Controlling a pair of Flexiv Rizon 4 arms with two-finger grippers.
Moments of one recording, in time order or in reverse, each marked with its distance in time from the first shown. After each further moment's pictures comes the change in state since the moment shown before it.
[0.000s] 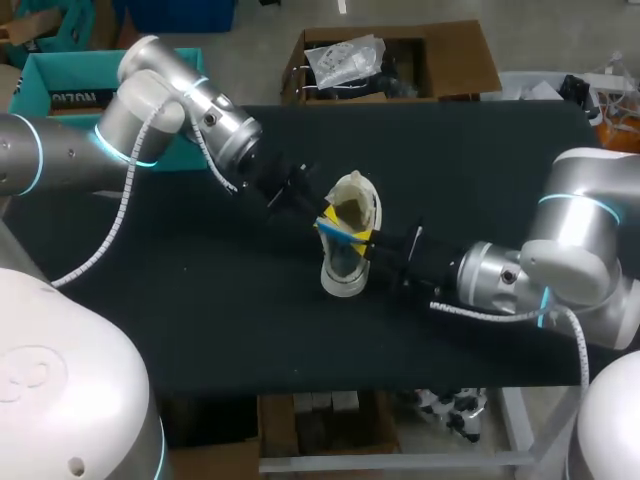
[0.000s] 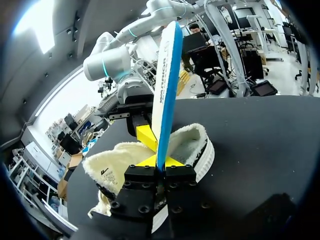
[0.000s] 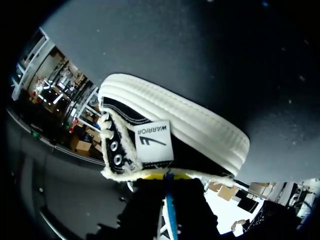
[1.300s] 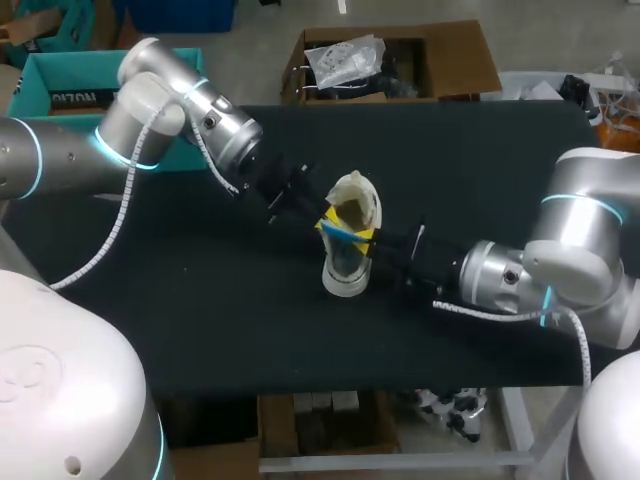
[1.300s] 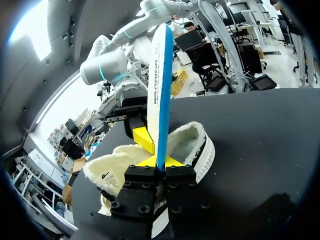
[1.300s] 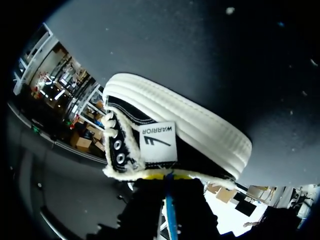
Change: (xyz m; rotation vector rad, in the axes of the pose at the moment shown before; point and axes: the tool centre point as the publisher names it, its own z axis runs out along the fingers) left arm -0.002 -0.001 0.003 -0.001 -0.006 0.061; right arm 0.003 0.003 -0.003 0.000 0.010 -0.042
